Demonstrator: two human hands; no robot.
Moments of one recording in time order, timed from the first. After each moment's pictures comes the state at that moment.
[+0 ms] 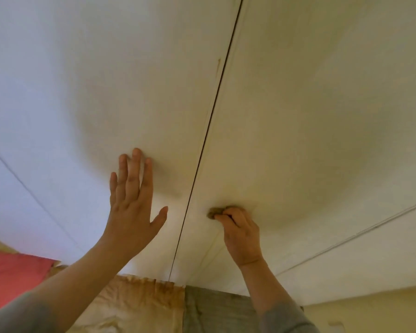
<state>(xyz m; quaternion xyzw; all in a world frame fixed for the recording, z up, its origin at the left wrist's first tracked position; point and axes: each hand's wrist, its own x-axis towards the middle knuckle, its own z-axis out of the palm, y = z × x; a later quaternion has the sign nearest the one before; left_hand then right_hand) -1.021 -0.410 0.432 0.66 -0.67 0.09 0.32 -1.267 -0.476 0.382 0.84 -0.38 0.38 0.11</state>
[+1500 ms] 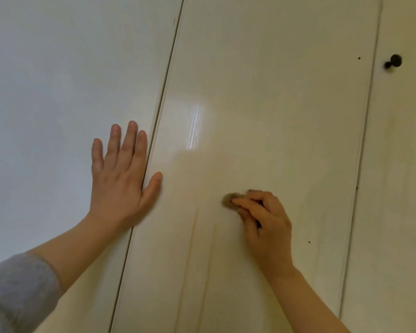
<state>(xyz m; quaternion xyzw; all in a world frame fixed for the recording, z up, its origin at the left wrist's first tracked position) -1.083 -0.514 0.337 0.53 -0.56 0.42 0.49 -1.359 -0.521 0.322 0.69 -0.20 0.61 0.33</state>
